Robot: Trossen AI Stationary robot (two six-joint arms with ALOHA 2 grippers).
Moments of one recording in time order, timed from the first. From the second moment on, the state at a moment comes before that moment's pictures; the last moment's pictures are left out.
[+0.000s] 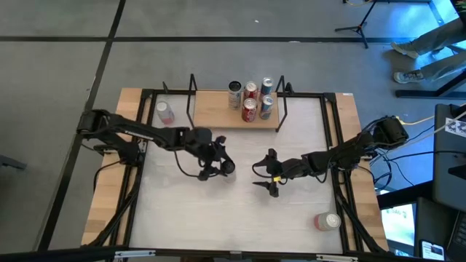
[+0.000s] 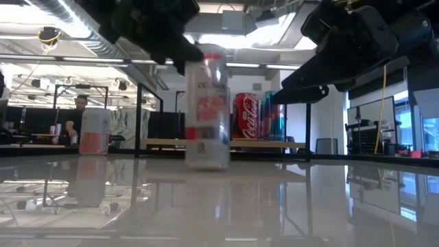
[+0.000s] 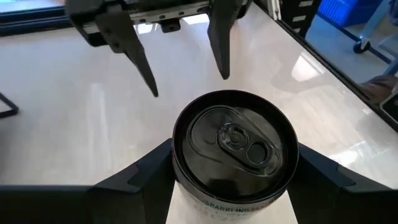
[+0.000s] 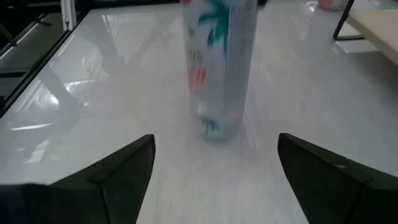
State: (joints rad) left arm 0.01 1.48 0.82 0.13 0.30 0.14; right arm 0.31 1.46 0.53 0.48 0.23 0.20
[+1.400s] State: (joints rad) left arm 0.01 1.59 0.81 0.33 0.22 0.12; right arm 0.31 1.46 0.53 0.51 0.24 0.20
